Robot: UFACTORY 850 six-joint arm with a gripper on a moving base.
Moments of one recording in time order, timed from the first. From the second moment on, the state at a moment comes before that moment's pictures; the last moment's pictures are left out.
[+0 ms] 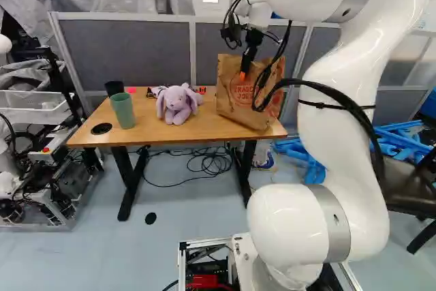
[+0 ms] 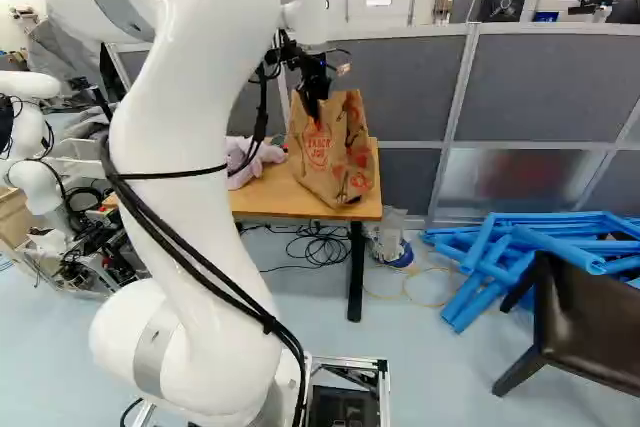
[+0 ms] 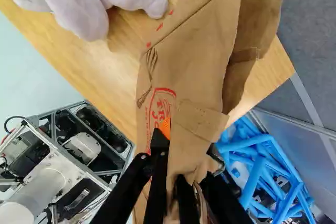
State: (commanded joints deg) arm -6.9 -23.3 -90.3 5.8 -57.0 -59.0
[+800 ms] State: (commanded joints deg) arm -7.0 -23.1 -90.7 5.8 -57.0 -59.0
